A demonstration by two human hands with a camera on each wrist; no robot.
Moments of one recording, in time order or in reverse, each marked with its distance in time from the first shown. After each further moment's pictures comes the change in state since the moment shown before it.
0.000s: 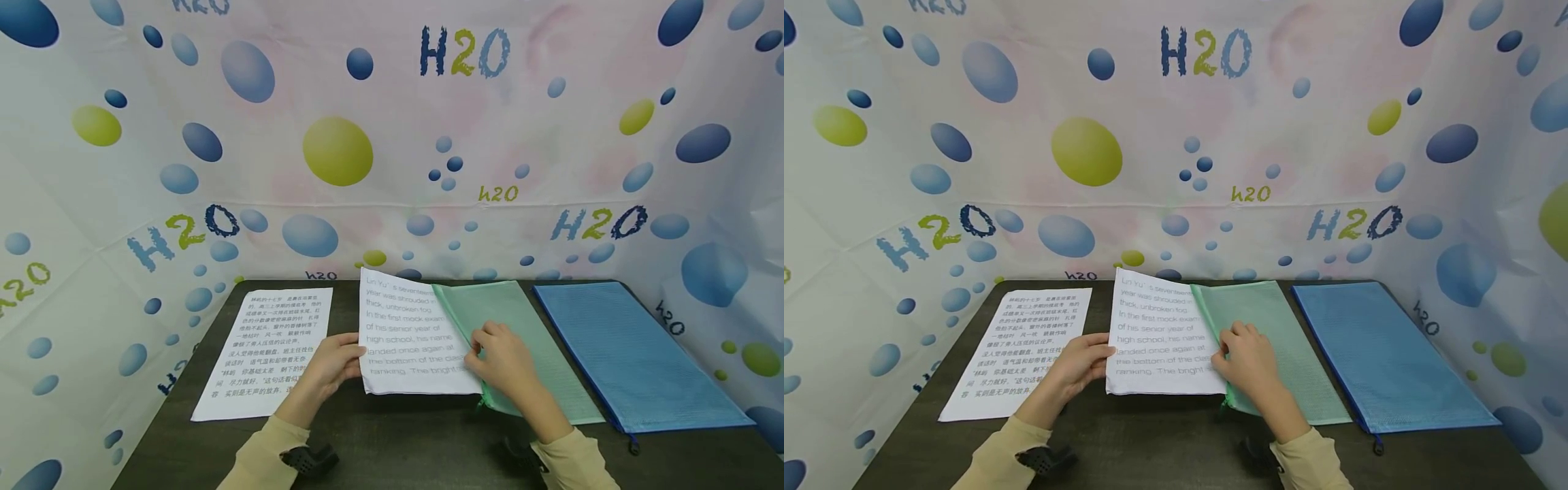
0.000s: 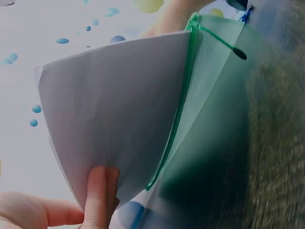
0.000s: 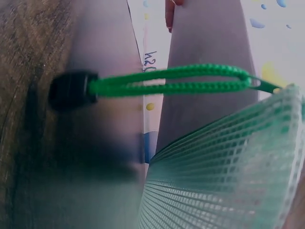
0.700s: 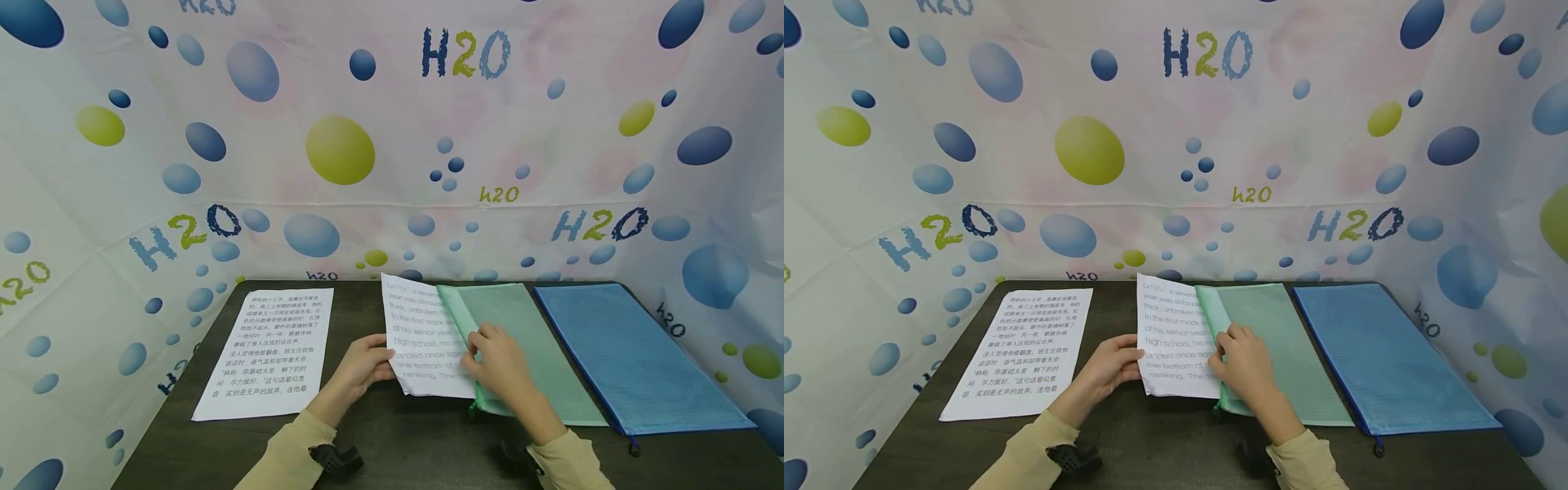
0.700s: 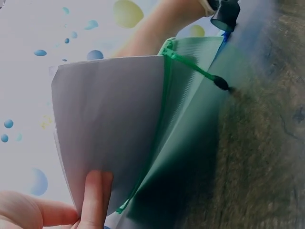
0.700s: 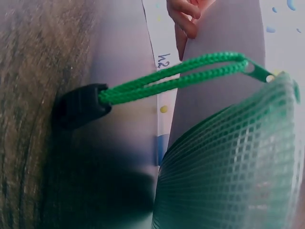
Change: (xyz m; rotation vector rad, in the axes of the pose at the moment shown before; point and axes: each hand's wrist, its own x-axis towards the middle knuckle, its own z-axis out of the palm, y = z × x) left_hand 0.014 -0.017 0.037 -0.043 -0.098 0.005; right_hand -0.003 0.000 0.016 0.010 0.076 -0.034
